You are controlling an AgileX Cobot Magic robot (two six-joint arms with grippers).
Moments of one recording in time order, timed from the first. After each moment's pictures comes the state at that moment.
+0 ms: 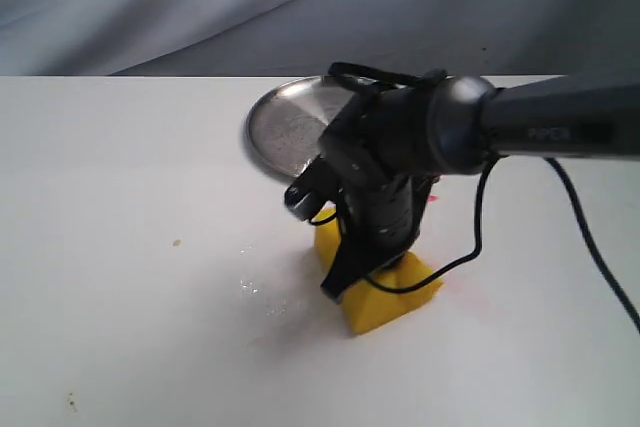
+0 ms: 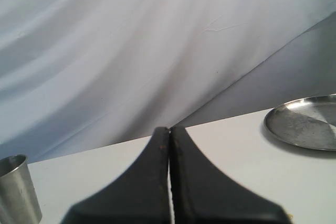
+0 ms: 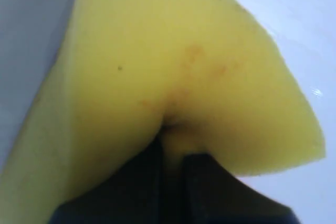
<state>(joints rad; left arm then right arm) -0.07 0.00 0.00 0.05 0.03 0.17 0.88 2.09 -1.38 -0.33 0.93 0.07</state>
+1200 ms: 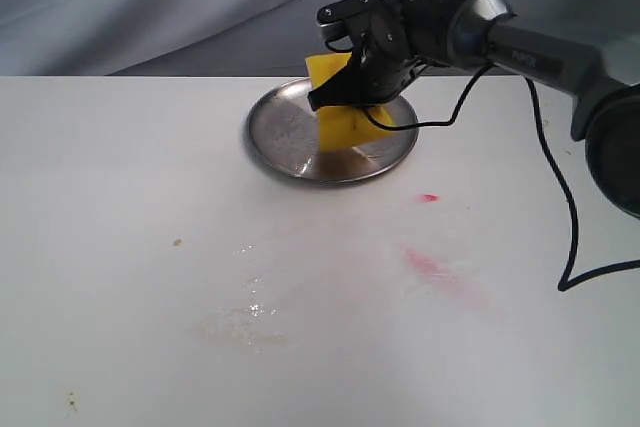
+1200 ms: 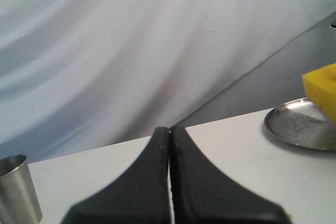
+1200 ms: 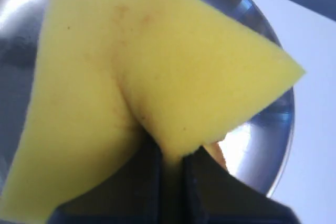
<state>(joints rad) -0.07 0.00 0.00 0.05 0.03 0.17 0.59 2.37 -2.02 -0.23 0.69 0.18</state>
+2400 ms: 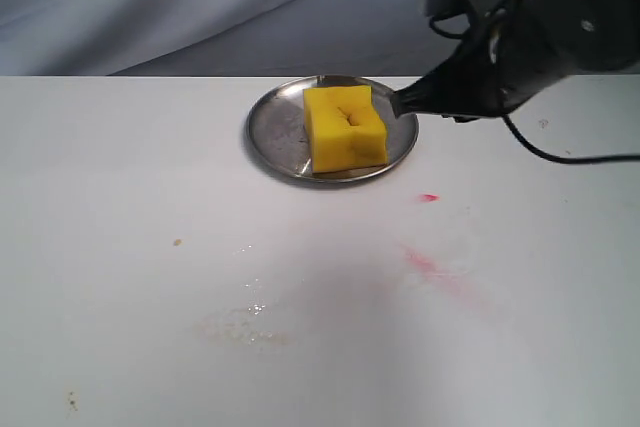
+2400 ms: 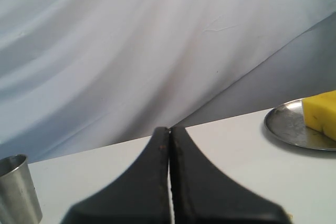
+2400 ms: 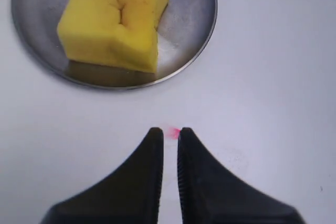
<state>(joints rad) -0.07 0.00 0.00 0.05 0.03 0.17 0.58 1.64 -1.19 -0.30 0.54 0.33</state>
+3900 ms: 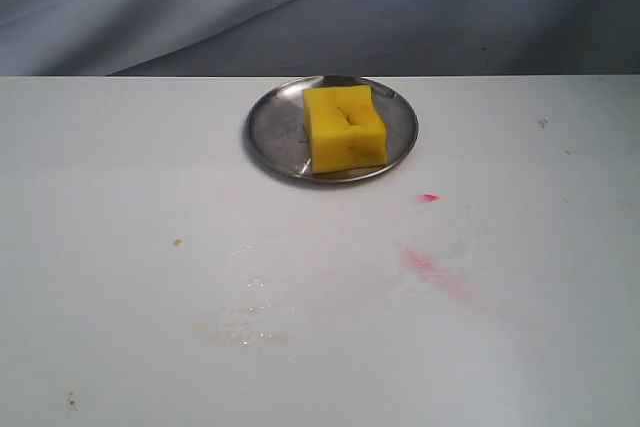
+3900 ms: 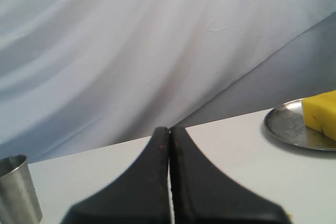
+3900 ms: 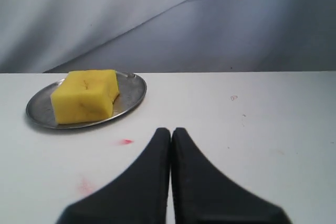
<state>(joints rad) -0.07 0.00 0.00 0.05 0.03 0.17 0.26 0.18 0.00 0.02 0.05 0.04</state>
